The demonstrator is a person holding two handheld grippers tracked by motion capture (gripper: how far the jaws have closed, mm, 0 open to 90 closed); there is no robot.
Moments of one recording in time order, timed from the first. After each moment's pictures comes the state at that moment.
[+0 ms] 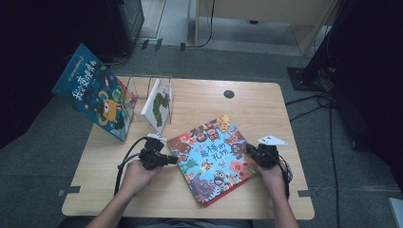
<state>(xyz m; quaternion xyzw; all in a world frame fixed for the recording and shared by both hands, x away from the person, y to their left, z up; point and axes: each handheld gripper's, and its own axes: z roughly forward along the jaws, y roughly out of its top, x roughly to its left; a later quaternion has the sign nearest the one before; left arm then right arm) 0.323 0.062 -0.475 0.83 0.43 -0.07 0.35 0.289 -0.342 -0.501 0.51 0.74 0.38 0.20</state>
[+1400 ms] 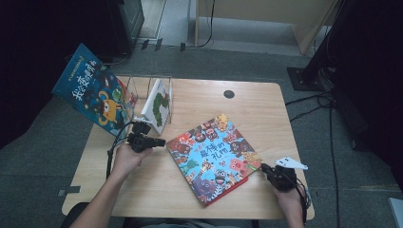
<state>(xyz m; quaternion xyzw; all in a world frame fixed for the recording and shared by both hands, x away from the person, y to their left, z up) 0.369 0.097 -0.474 0.81 0.46 -0.04 0.35 0.224 -0.379 -0.511 0.55 0.73 0.36 0.20</state>
